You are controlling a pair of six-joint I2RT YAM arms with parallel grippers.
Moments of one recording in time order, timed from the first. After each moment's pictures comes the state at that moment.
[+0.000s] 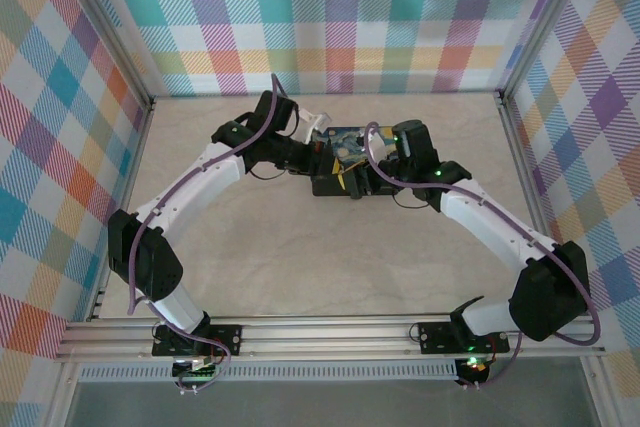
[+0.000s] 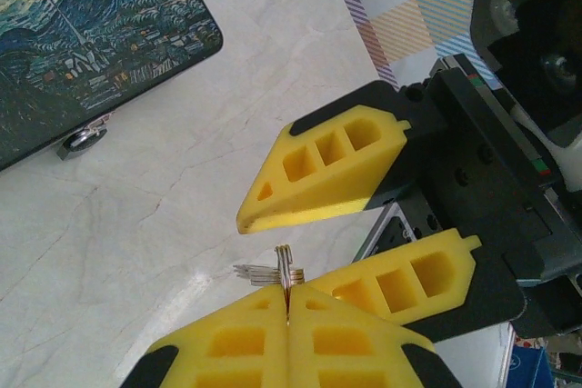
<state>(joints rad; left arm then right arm) -0.55 1.65 1.58 -0.76 0.69 -0.34 0.51 1.37 1.10 -0.37 -0.57 0.10</state>
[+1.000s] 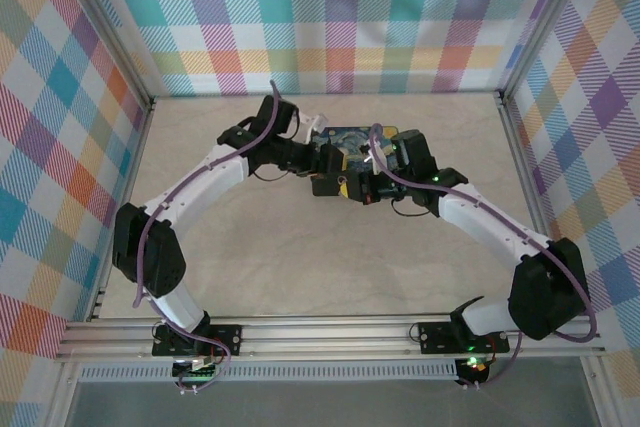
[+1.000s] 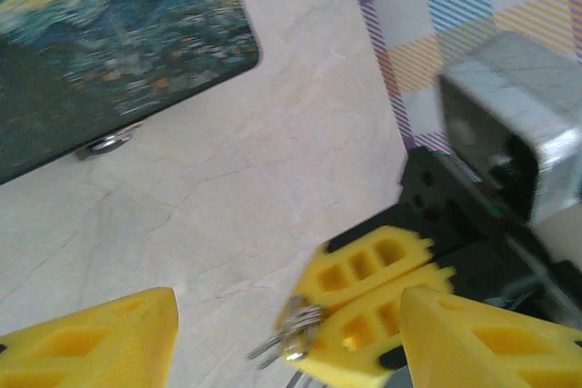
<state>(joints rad) -0.51 1.67 1.47 -0.61 0.67 -0.50 0.49 1.38 1.01 -0.36 -0.66 0.37</state>
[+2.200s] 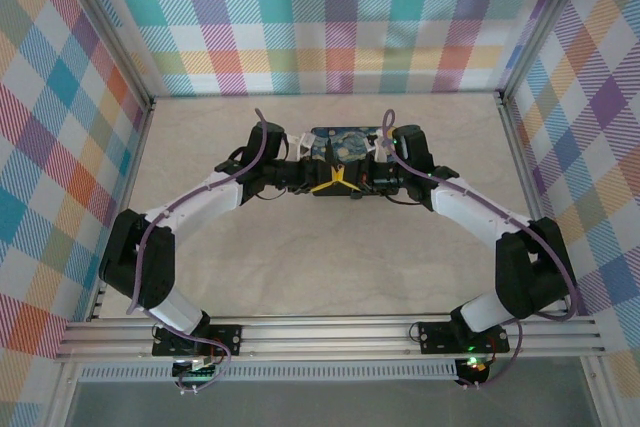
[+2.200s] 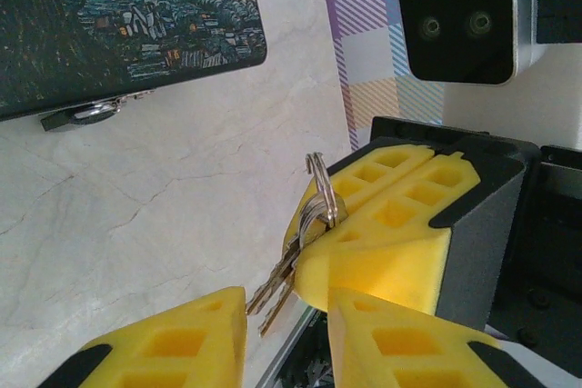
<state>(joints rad) -0.51 1.58 1.12 -0.17 0.76 -0.77 0.45 1.49 0.99 -0.08 -0.76 0.86</state>
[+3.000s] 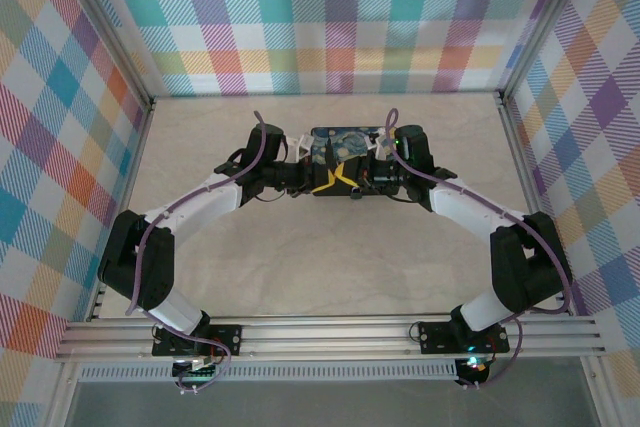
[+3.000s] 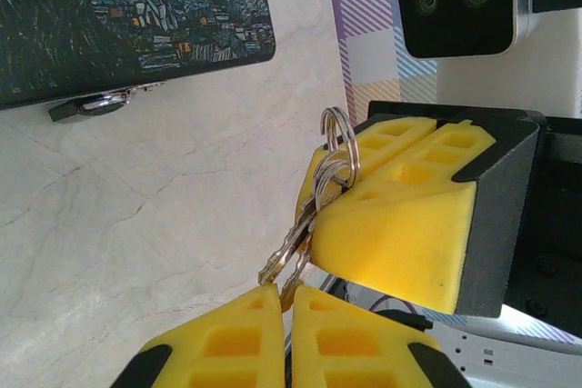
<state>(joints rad) -0.51 1.58 1.11 -0.16 0.75 -0.79 0.43 1.52 0.96 0.05 -0.81 0.96</state>
